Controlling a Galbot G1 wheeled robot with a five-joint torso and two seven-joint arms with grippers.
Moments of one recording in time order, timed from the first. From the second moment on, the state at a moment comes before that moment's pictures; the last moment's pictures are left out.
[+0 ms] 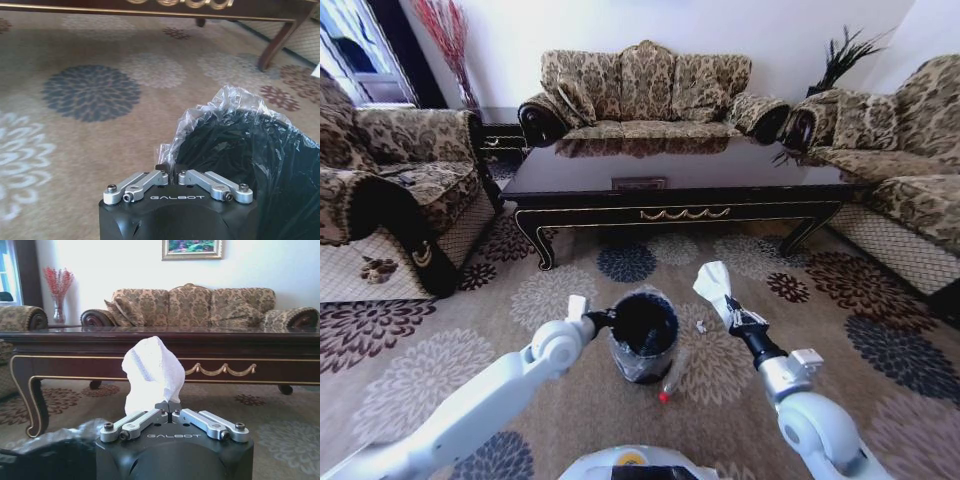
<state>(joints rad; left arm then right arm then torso) 0.66 -0.94 0.32 -2.03 -1.26 0.62 -0.67 -1.69 1.06 0.63 2.34 0.48 -0.15 0.10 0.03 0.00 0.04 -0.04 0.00</state>
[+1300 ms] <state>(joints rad) 0.59 -1.02 0.40 -2.04 -1.32 0.64 -0.75 -1.79 1.15 0.53 2.34 0.25 -0.10 0.05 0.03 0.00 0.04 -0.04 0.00</state>
